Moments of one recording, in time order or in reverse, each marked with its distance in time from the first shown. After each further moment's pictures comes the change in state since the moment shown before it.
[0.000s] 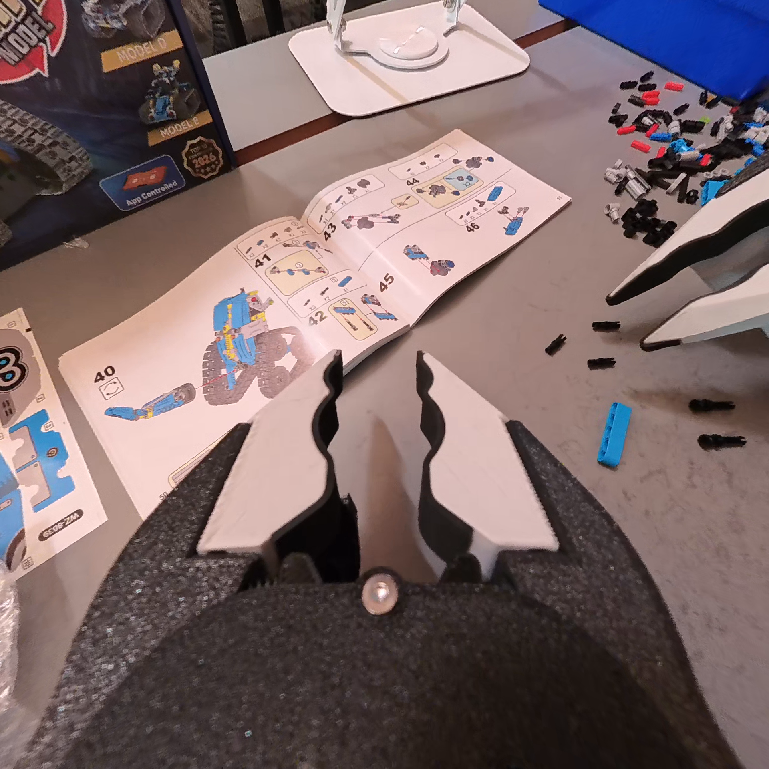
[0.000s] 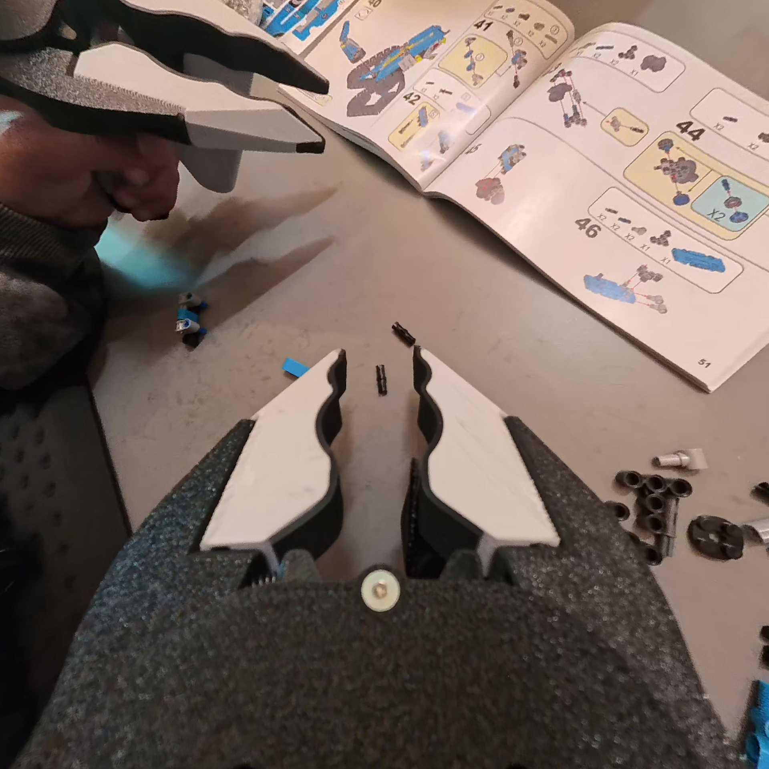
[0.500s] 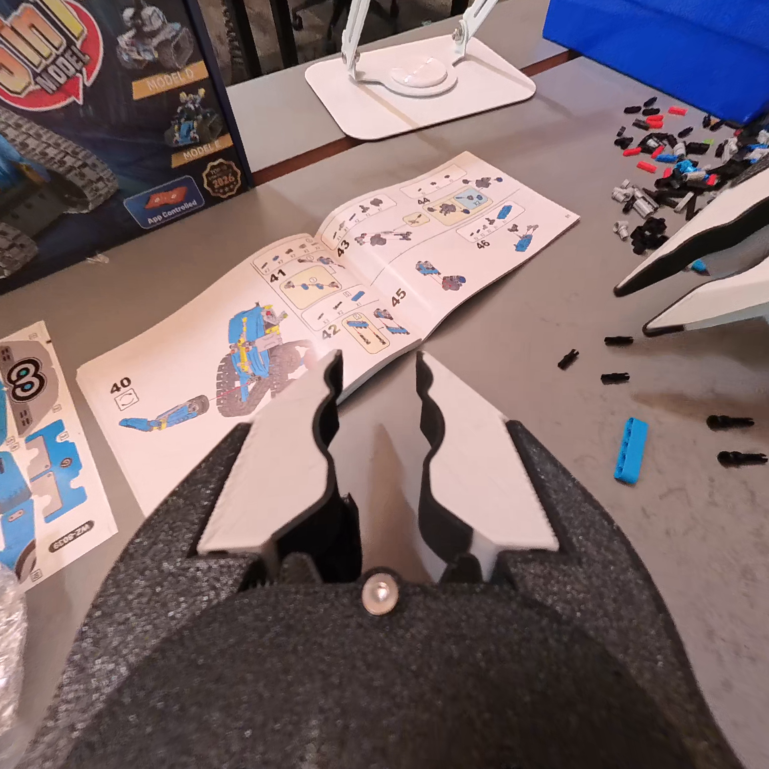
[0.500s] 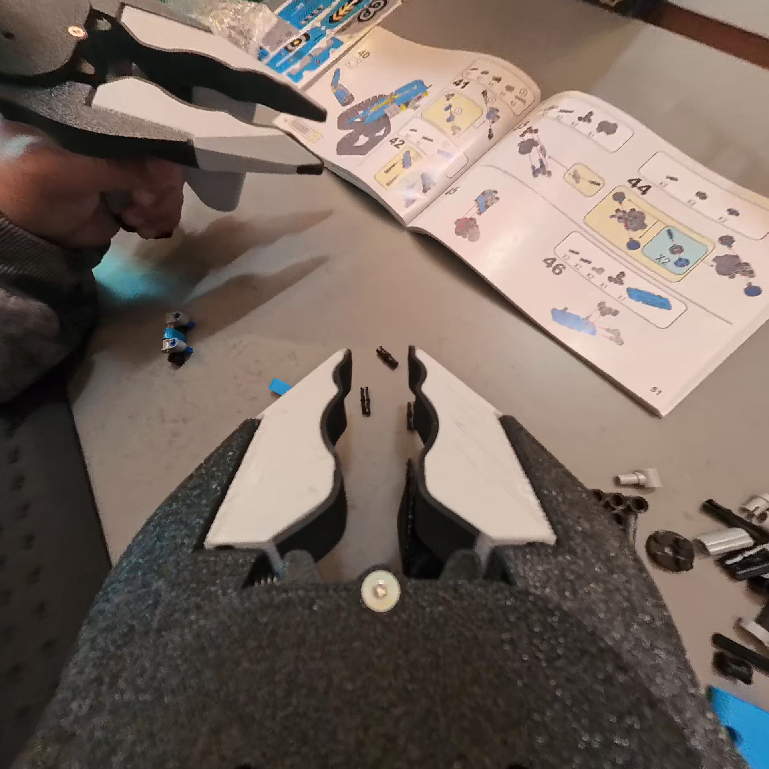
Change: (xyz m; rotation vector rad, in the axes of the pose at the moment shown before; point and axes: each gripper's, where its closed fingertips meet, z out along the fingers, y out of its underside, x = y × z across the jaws) left arm -0.007 -0.006 0.002 0.050 -0.017 0.002; right arm 0.007 -0.014 -0.002 0.055 0.038 -0.041
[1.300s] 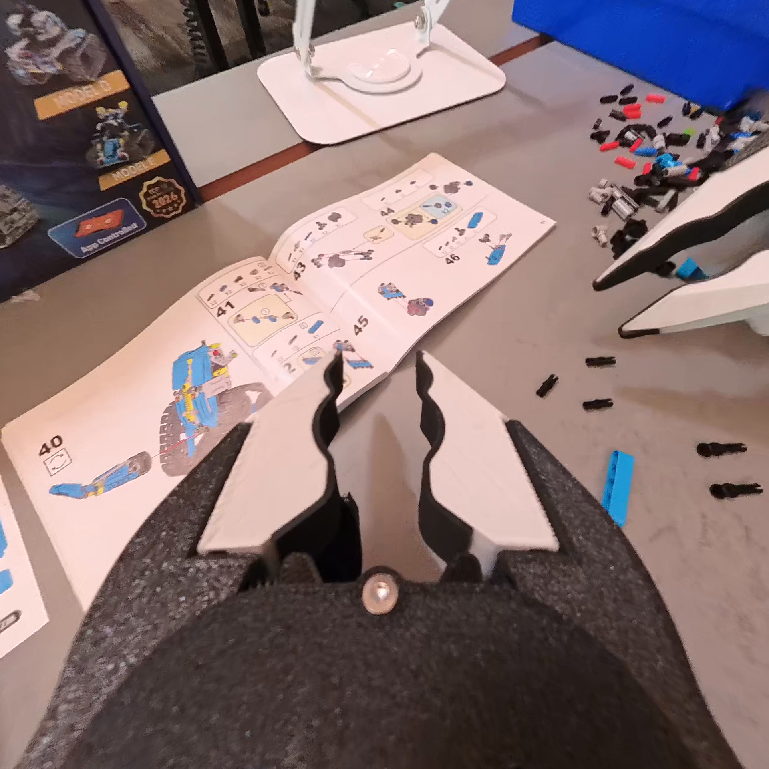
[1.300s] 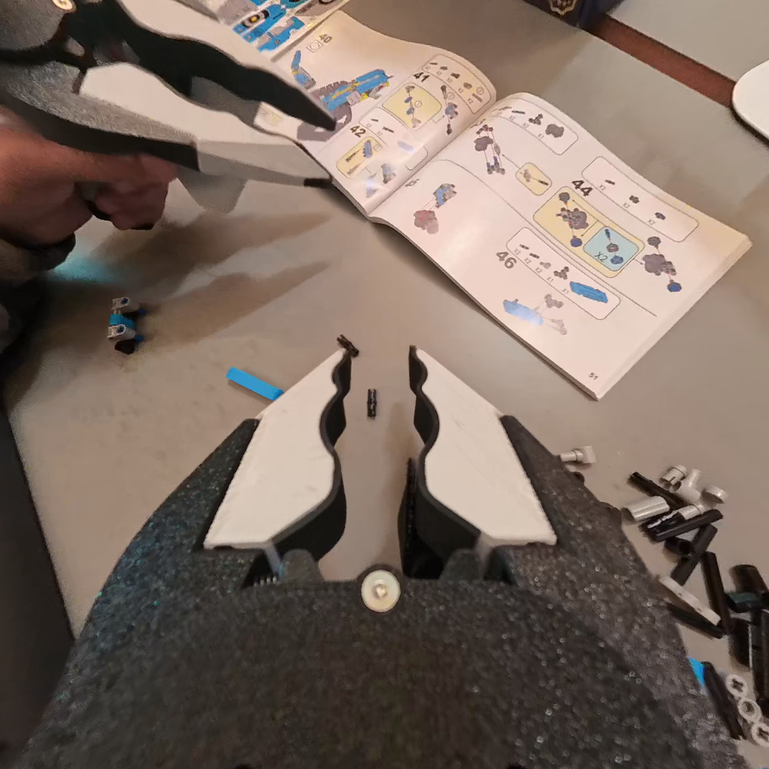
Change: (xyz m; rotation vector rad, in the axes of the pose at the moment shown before) left arm 0.023 -0.009 0.030 -0.029 0.048 0.037; right arm 0.020 0.003 -0.007 -0.016 0.083 -0.049
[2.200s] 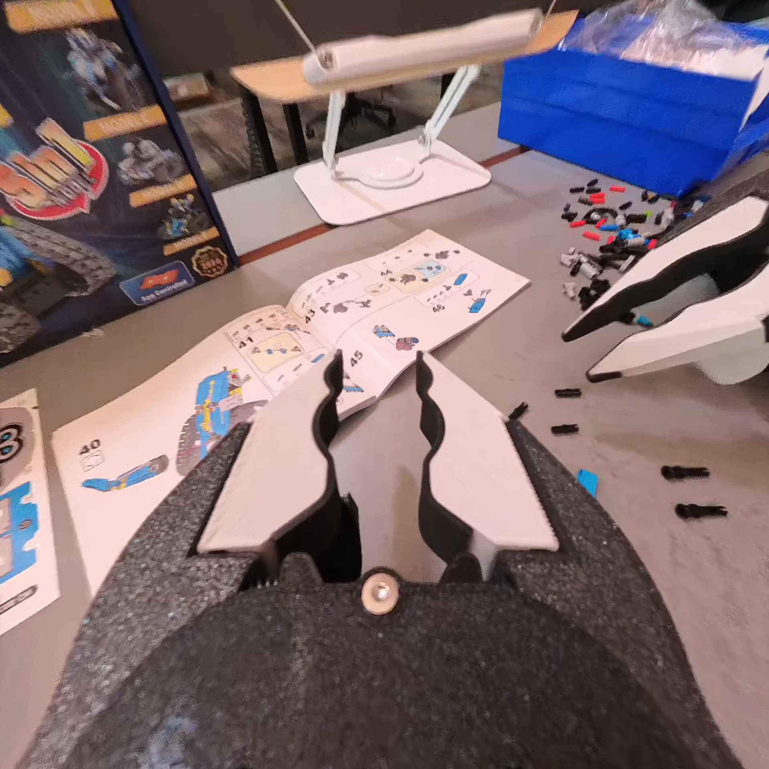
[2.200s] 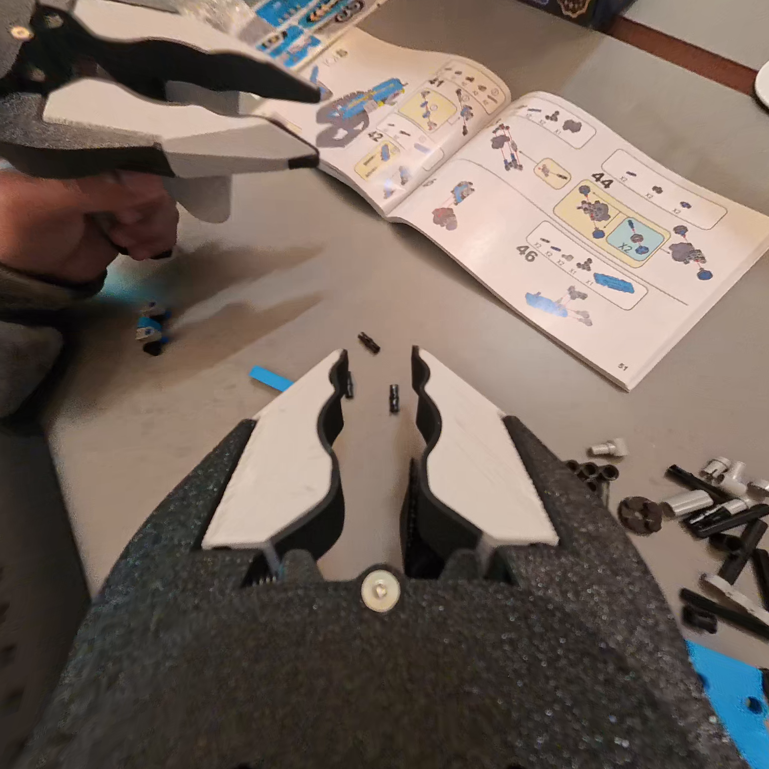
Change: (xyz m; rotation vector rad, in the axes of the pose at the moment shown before) left arm 0.010 -0.021 -0.029 0.207 -0.071 0.005; right arm -0.012 0.003 -0.002 0.036 -0.026 0.031
